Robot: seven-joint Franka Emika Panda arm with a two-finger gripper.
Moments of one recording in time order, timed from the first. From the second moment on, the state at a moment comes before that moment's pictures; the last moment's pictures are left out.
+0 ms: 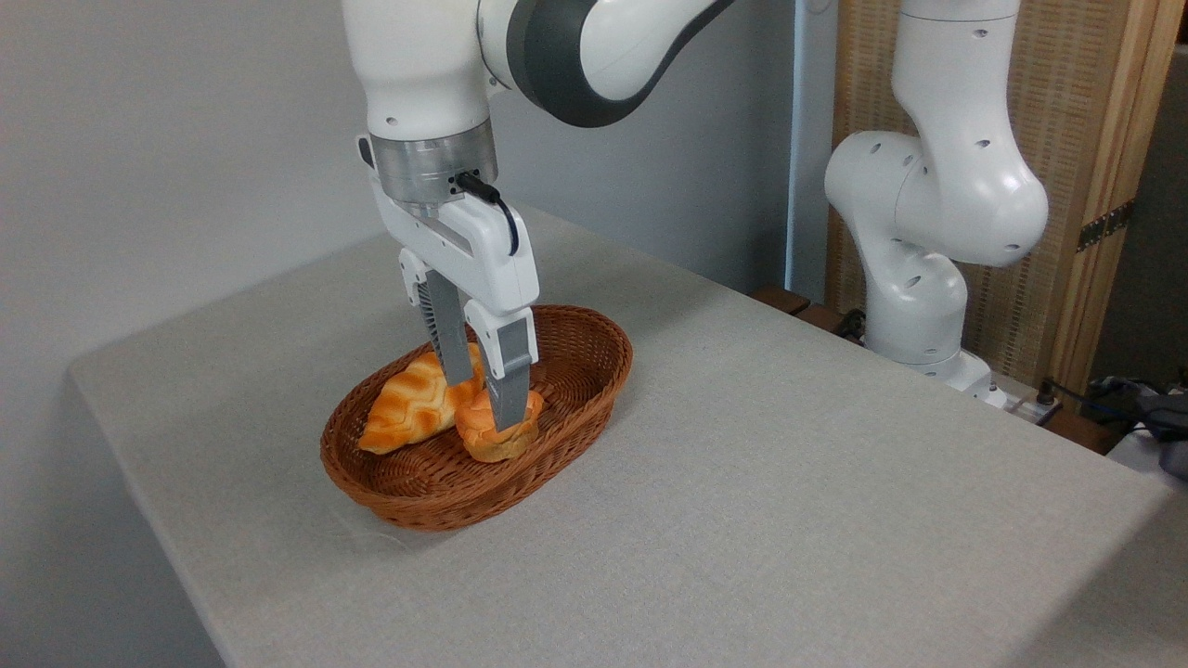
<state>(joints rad) -0.06 -0.07 -0.07 -1.94 -0.03 1.92 0.71</state>
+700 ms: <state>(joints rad) -0.06 -0.07 -0.06 -1.94 -0.03 1.91 0.71</state>
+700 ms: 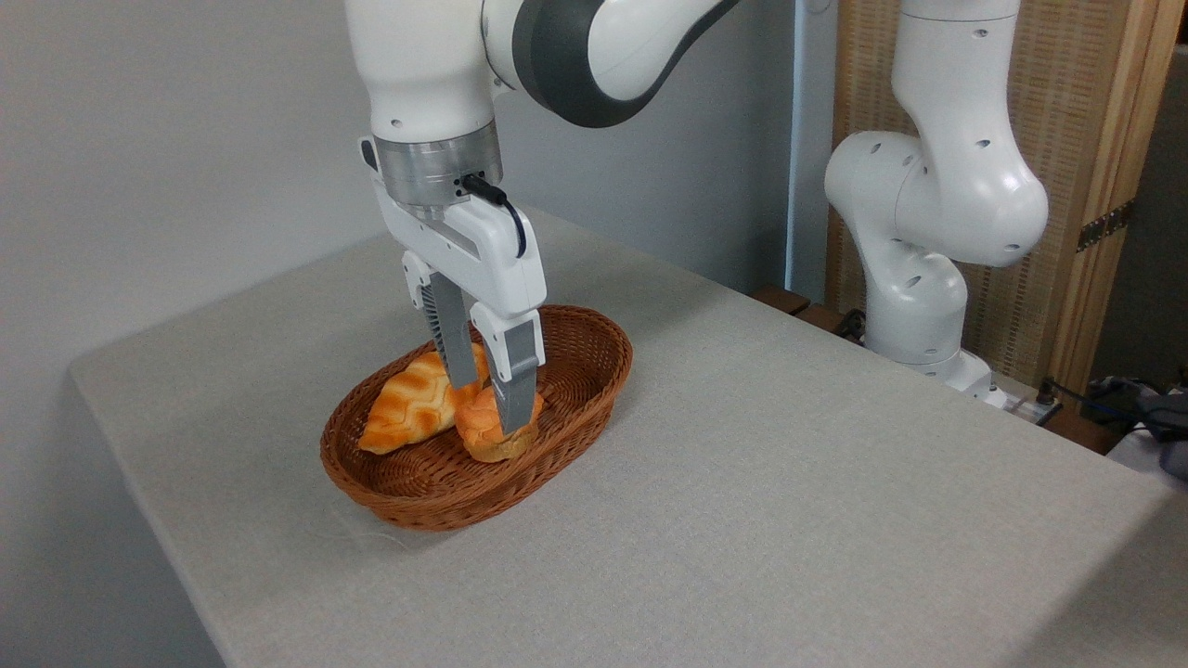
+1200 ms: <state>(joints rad) -0.09 -0.07 -0.06 -1.99 -0.03 1.91 0.75</state>
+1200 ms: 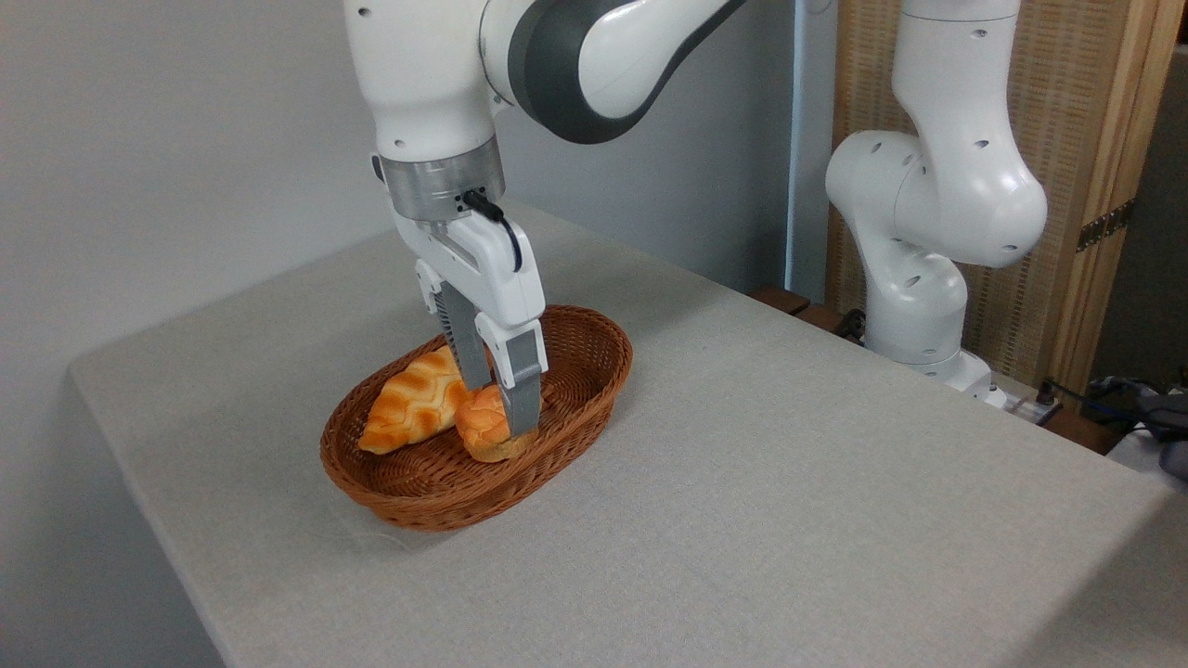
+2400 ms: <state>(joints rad) -0.21 -0.11 -0.06 -2.15 -0.03 2.04 1.29</state>
